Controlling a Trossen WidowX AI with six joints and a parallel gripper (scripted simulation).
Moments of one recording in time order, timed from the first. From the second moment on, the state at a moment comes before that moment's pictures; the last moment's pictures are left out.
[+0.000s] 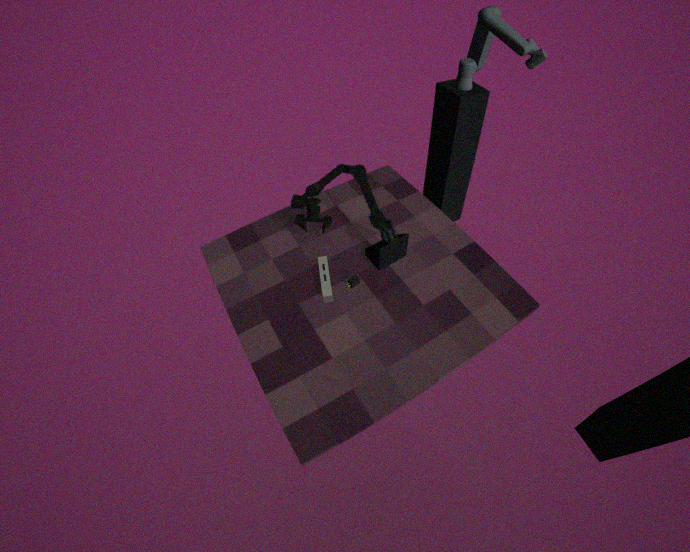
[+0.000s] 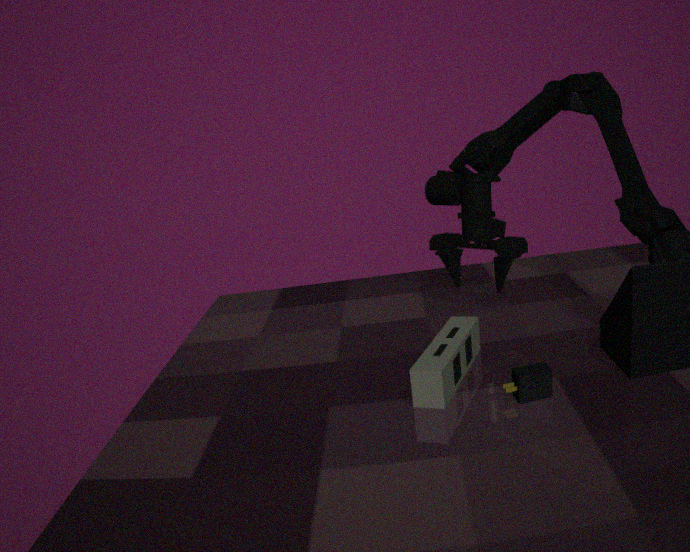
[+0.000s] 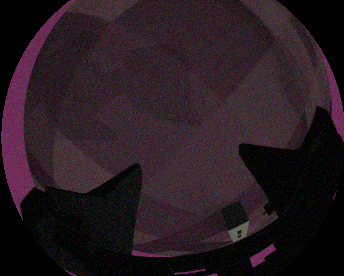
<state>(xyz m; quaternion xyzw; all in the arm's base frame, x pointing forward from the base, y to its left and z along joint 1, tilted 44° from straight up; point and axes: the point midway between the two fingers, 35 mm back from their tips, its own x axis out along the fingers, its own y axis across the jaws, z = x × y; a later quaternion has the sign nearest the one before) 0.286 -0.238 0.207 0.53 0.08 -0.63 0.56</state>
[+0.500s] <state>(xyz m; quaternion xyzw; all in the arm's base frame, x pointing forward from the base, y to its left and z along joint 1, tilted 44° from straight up) 0.321 -0.181 0.165 0.45 0.22 -0.59 0.63</state>
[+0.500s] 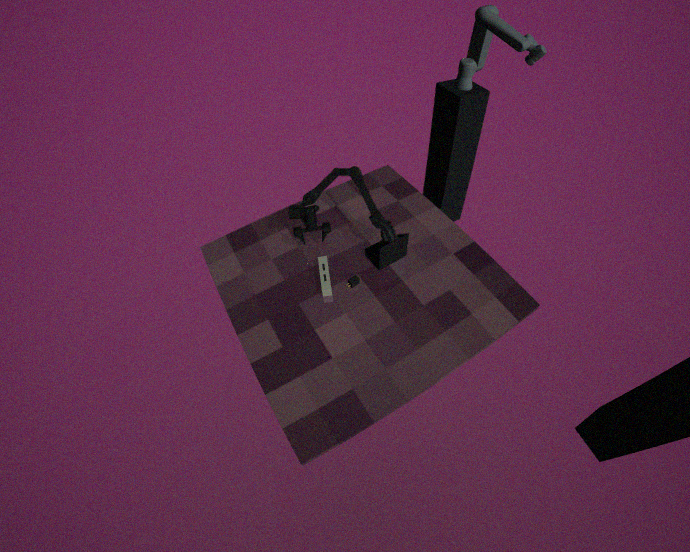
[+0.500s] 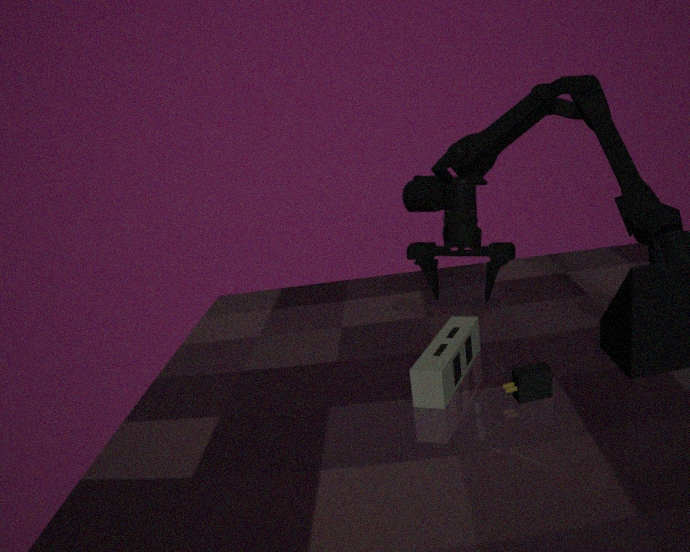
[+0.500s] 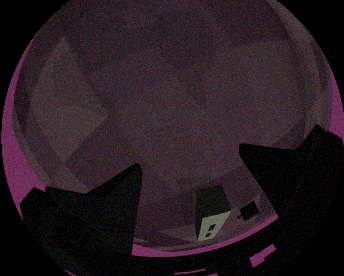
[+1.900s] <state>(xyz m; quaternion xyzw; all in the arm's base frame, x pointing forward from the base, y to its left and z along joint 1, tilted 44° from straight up) 0.324 -0.021 0.052 0.11 0.51 -0.42 0.74</state>
